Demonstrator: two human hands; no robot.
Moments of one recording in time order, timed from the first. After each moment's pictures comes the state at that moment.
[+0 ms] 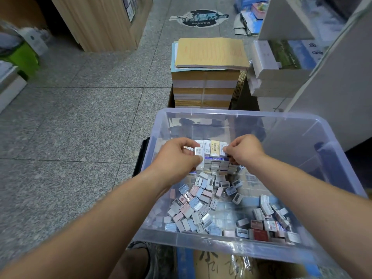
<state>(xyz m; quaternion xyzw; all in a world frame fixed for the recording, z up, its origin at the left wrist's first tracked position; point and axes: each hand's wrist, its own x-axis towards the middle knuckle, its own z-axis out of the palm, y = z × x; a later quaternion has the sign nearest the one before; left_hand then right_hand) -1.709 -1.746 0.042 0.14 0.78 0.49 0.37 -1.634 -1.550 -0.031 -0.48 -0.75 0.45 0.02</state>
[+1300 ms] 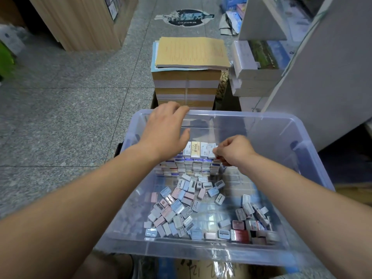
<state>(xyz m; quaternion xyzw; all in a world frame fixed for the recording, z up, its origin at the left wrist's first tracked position) -1.753 -1.685 0.030 0.49 0.86 0.14 -0.01 -1.618 -1.526 -0.032 -0.48 -0.72 0.50 0.02</state>
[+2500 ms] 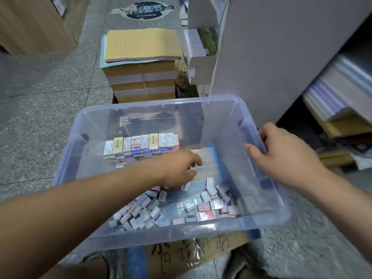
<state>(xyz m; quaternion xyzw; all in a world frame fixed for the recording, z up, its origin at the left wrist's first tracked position) -1.651 -1.635 -0.022 0.63 0.72 0.02 0.29 -1.435 -1.503 0.061 -0.43 -0.90 0.10 0.02</state>
